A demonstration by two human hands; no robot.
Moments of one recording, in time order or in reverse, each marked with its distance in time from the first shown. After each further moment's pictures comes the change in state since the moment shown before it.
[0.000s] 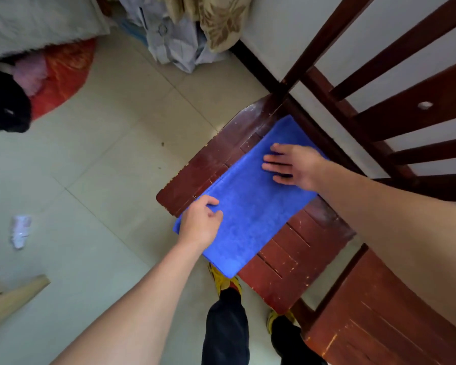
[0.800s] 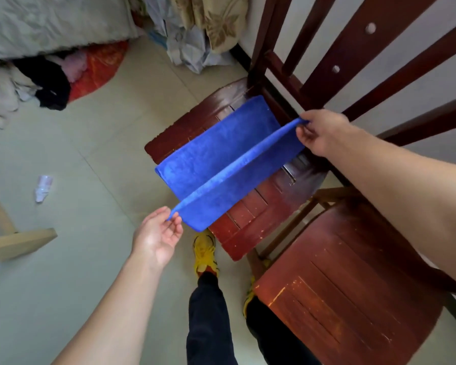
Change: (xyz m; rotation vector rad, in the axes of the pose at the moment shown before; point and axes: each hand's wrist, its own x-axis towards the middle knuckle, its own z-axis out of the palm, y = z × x) left_hand -0.166 -0.031 0.039 -1.325 0.310 -0.499; right_hand -0.081 0.007 -0.108 0.317 0.204 -0.215
